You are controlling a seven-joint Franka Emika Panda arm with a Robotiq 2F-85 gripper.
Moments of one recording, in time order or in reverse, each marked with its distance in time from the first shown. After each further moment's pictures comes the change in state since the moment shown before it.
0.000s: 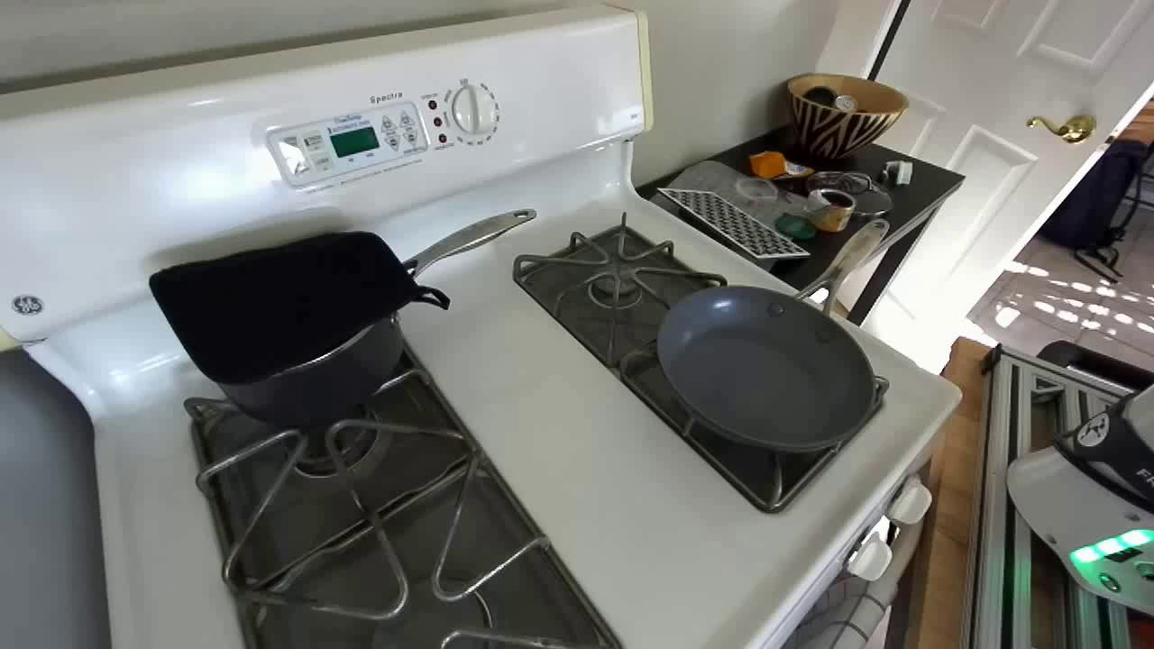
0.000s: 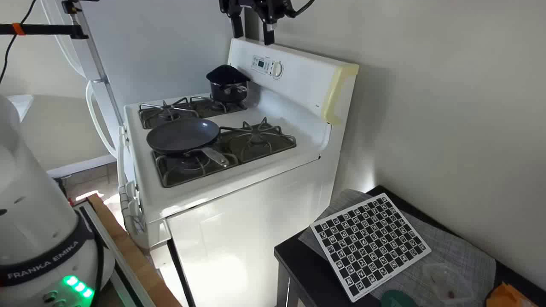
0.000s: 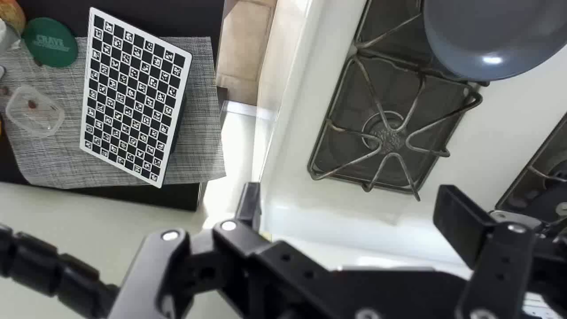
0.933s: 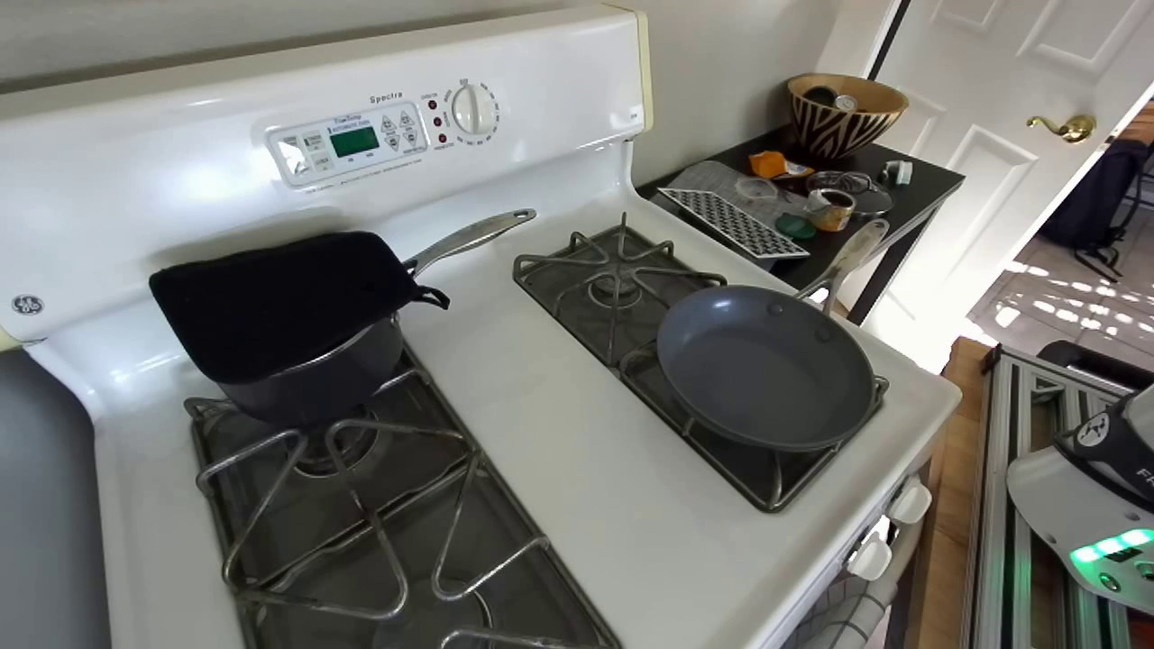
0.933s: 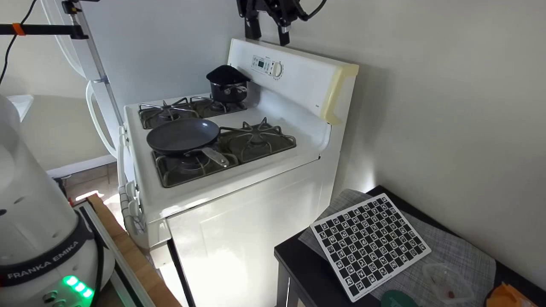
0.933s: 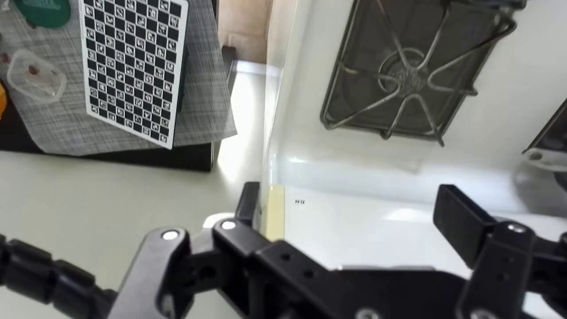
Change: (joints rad) arm -0.004 0.078 0.029 -0.002 0.001 0.202 0.098
